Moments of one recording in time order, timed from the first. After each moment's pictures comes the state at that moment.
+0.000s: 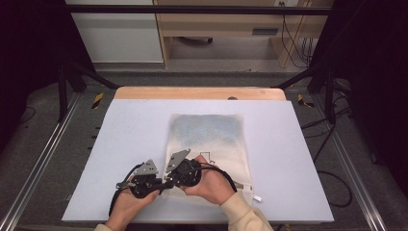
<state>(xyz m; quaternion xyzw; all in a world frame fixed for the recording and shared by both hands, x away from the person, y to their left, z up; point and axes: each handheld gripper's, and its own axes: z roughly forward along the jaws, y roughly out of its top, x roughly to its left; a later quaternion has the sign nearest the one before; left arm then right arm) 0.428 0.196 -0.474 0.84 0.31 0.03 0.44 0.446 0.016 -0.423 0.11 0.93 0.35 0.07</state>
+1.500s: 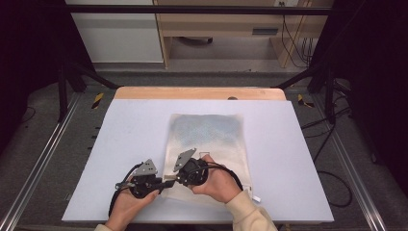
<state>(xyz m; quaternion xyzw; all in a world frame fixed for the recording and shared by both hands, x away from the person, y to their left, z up) 0.427 0.197 -0.470 0.84 0.31 0.05 0.44 0.452 -0.002 -0.429 0.12 0.94 0.32 0.07</state>
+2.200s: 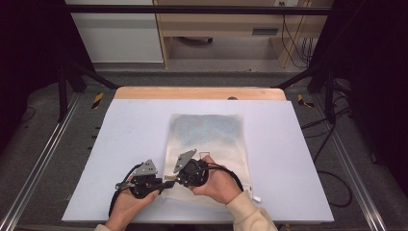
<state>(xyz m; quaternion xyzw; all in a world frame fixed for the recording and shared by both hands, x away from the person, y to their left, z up) 0.427 0.197 -0.471 0.84 0.31 0.04 0.44 0.450 -0.003 -0.430 0.11 0.94 0.32 0.07</state>
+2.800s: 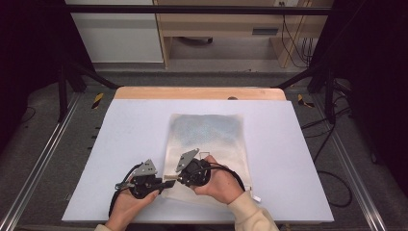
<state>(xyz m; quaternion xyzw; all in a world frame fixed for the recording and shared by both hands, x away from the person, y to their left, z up) 0.426 0.197 -0.469 0.84 0.31 0.04 0.45 0.450 -0.008 -0.429 0.12 0.94 0.32 0.07</state>
